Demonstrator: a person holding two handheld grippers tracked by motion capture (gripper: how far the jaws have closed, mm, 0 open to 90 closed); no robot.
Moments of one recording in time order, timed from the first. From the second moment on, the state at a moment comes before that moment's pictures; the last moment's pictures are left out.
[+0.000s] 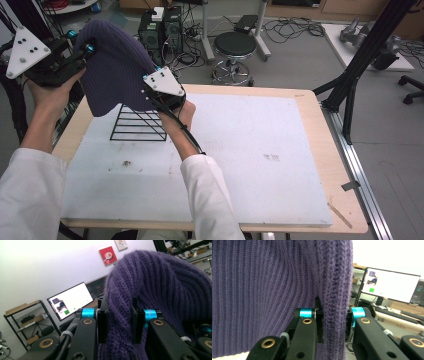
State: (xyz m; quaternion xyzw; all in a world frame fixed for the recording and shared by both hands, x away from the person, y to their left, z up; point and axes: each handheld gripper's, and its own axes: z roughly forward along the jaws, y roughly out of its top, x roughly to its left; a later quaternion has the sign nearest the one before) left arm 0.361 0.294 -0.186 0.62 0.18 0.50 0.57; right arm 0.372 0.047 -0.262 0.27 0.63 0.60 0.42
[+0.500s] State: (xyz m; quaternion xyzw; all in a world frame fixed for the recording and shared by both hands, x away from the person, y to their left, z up) left arm 0.376 0.296 -0.196 0.63 0.19 0.50 0.57; right arm 0.384 0.054 -0.265 0.28 0.63 0.57 0.45
